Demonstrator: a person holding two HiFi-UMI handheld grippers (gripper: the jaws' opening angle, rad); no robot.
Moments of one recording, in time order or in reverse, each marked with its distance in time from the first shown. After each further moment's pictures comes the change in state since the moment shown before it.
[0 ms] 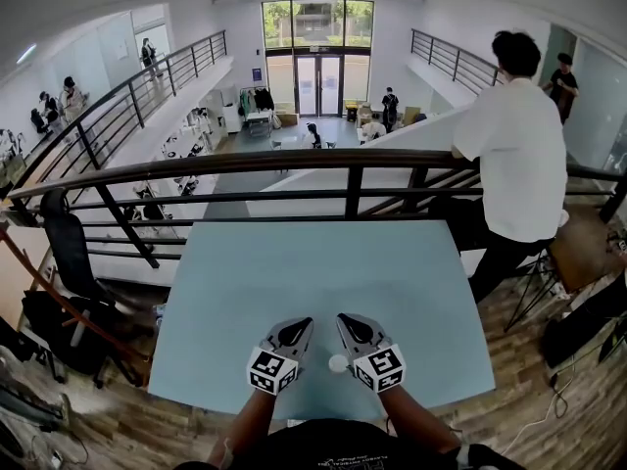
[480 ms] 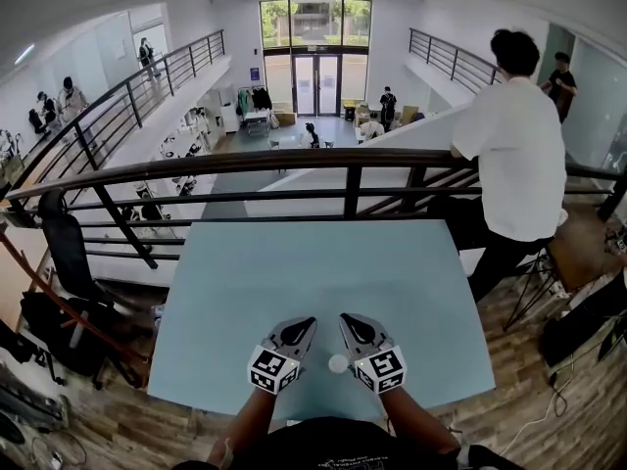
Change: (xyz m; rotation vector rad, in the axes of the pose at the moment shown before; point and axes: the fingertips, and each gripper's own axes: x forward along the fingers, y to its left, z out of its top) left arm 0.006 -0.010 0.000 0.007 0.005 -0.044; right arm -0.008 -0.006 0.001 -0.029 -0.013 -0.033
